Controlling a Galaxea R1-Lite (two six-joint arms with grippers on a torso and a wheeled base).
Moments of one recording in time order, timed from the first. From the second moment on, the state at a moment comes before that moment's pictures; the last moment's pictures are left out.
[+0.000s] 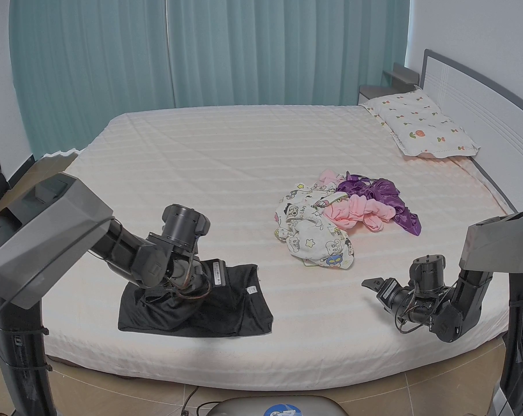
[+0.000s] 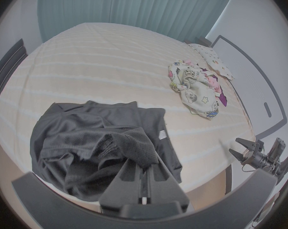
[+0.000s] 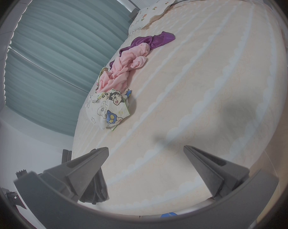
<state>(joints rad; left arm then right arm) -0.43 2.25 -1.21 -0.18 0.04 -0.47 0.25 2.34 -0.54 -1.18 0.03 0.94</state>
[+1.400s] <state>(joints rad) -0.31 2.18 -1.11 -0.23 -0.11 -0.83 0.25 2.34 -0.54 -1.18 0.03 0.94</state>
